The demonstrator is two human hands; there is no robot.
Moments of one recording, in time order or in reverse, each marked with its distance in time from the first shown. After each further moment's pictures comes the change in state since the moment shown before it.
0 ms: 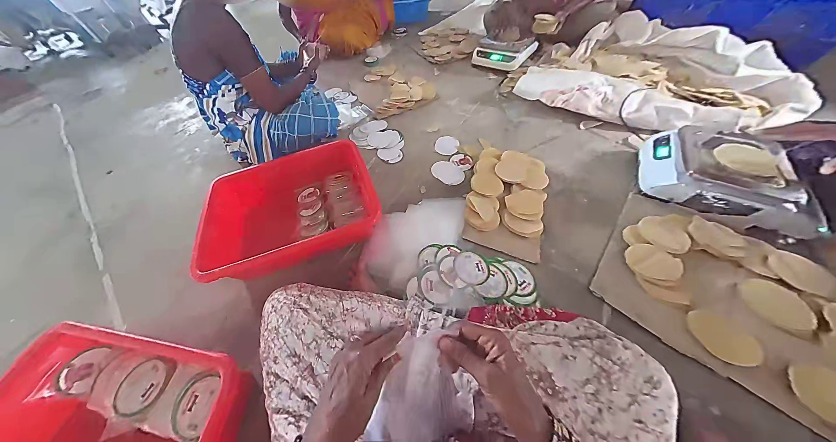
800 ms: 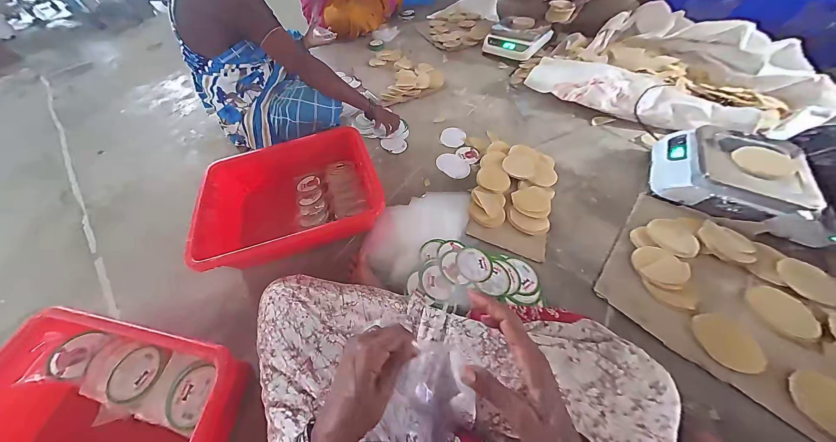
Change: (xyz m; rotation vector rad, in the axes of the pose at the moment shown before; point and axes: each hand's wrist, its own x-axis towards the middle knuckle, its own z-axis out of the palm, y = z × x) left_hand 0.017 0.009 0.006 -0.278 0.115 0.099; right_hand -0.007 -0.016 -0.018 -0.532 0.028 -0.273
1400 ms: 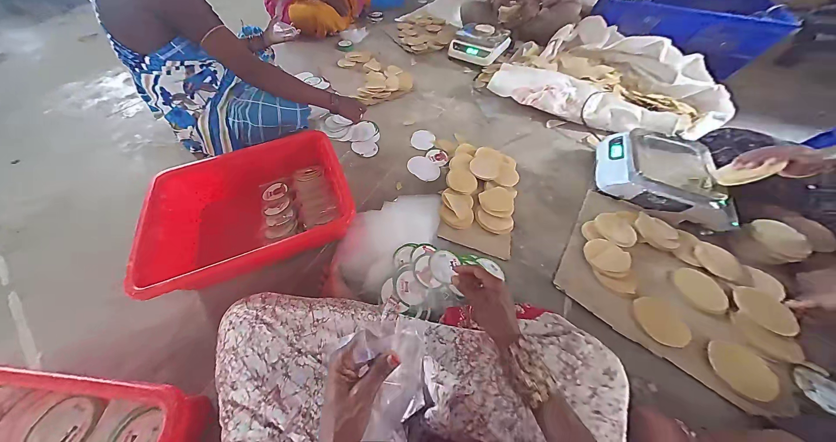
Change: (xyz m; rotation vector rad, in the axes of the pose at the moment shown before) left_hand -0.003 0.007 0.042 -0.614 0.310 -0.443; right_hand 0.061 0.102 -0.034 -0.228 0.127 0.385
